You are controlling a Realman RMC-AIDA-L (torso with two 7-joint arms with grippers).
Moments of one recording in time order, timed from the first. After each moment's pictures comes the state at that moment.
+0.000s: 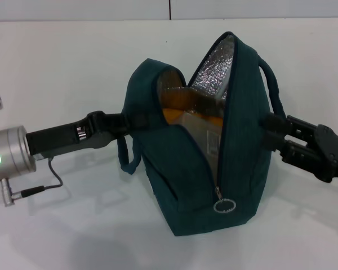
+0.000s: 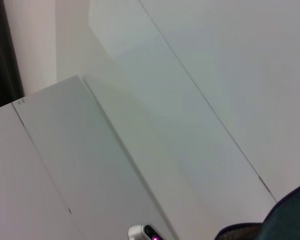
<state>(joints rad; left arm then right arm) -0.51 -2.03 0.63 0.35 1.85 1.68 -2.05 0.34 1.96 -1.58 -0.39 -0.82 -1.68 1.23</state>
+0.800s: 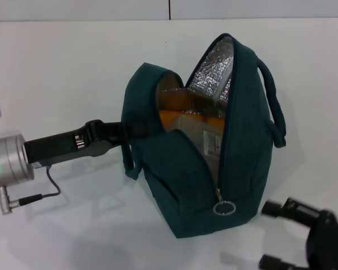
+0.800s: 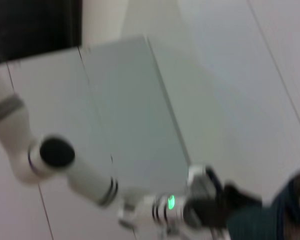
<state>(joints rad) -0.49 -2.03 0.65 0.35 1.85 1.69 -2.04 0.25 1.99 -1.54 -0.23 -1.07 -1.84 0.78</state>
